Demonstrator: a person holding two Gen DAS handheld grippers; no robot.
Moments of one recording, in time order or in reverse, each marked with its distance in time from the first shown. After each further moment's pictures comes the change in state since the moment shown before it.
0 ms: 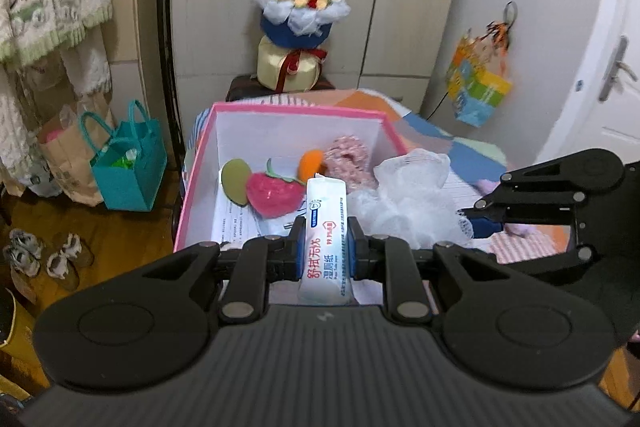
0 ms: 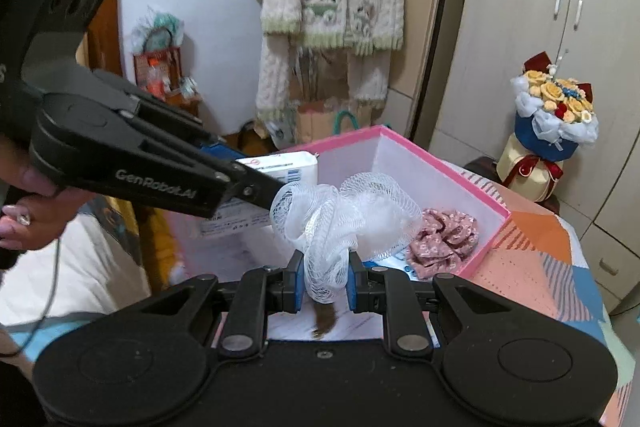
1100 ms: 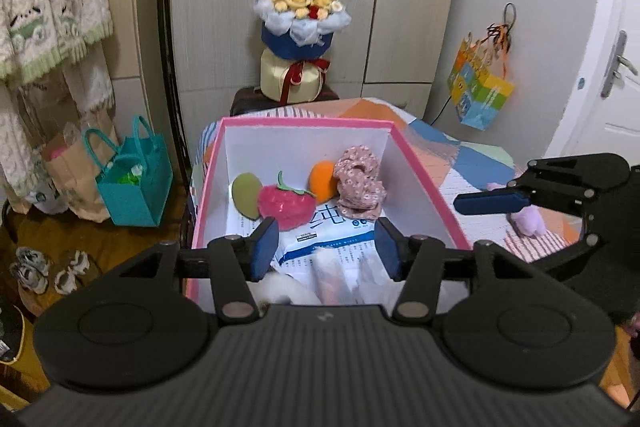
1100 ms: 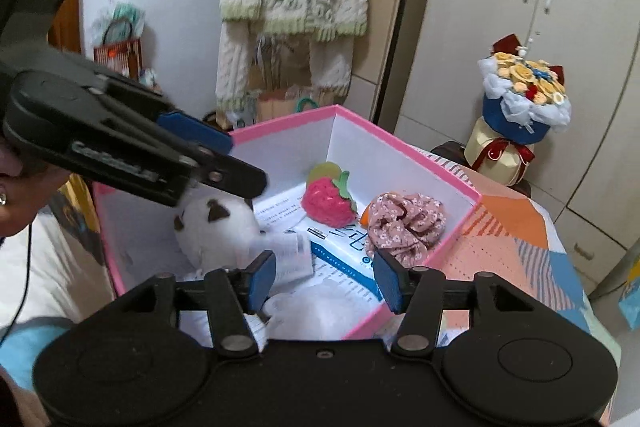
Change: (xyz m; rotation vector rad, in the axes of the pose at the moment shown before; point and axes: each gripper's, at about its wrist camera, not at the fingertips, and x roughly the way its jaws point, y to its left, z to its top) left arm -0.018 0.001 -0.002 0.051 -0.052 0.010; right arm -0.002 -0.015 -0.010 0.064 -0.011 -0.086
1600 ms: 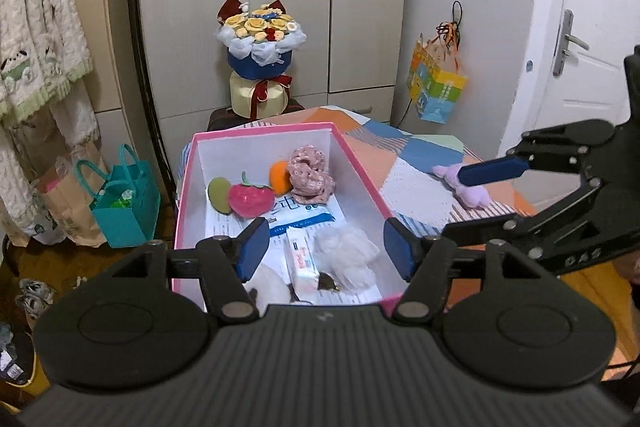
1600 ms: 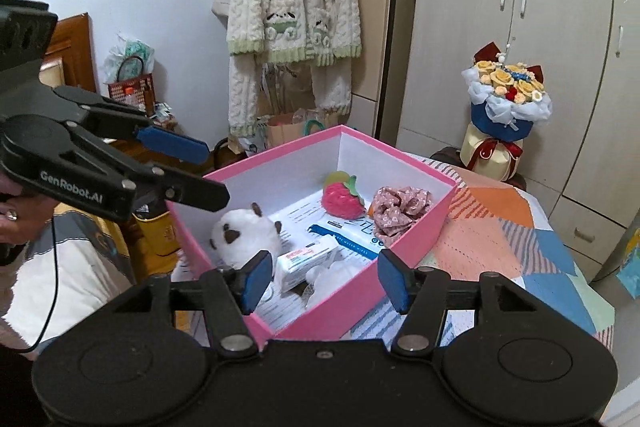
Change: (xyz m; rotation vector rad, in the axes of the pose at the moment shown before) left arm -0.073 -0.045 -0.021 0.113 -0.037 -0.047; right arm -0.086 0.004 -0.024 0.064 -0.063 0.034
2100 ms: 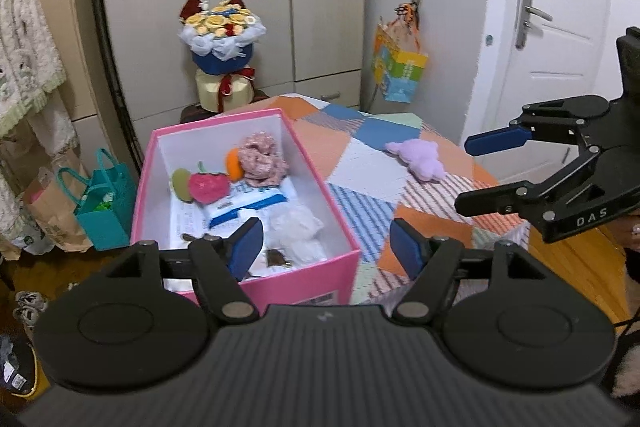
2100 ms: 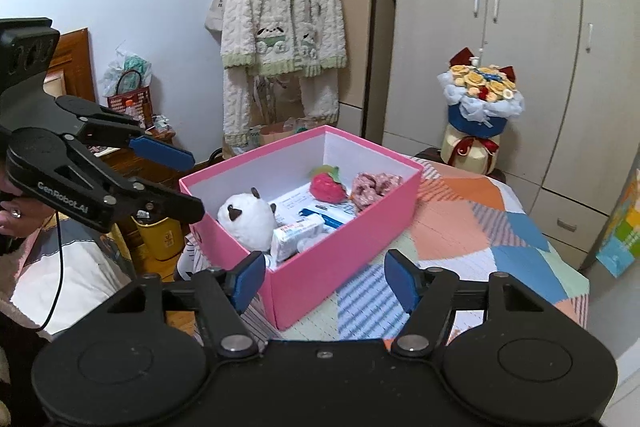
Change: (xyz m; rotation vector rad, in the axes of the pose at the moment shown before) left arm -0.021 -0.047 -0.009 0.074 0.043 -0.071; right arm -0.059 -0.014 -0.039 0.038 -0.035 -0.034
